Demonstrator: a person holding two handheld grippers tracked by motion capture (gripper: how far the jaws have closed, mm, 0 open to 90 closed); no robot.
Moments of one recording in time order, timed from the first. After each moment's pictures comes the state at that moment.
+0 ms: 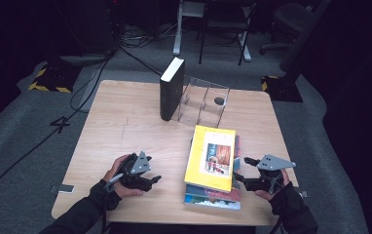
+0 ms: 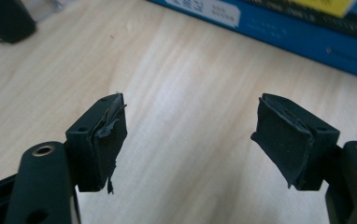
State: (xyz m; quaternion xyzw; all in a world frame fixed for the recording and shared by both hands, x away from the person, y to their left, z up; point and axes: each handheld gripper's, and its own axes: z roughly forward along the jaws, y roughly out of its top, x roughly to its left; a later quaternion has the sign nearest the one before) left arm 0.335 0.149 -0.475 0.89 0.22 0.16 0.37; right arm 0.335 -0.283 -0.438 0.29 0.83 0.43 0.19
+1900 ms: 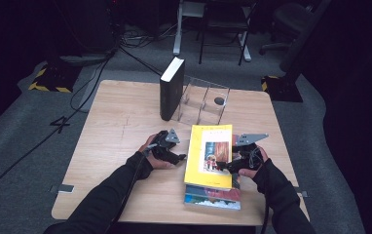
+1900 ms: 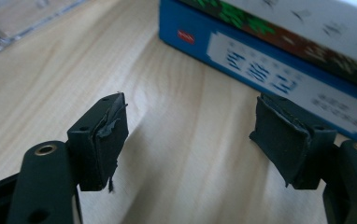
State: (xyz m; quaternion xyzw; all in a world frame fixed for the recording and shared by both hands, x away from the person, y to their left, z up) left arm 0.457 0.070 -0.500 0.89 0.23 0.10 0.38; right arm 0.407 -0.236 -0.437 0.29 0.87 0.40 0.07
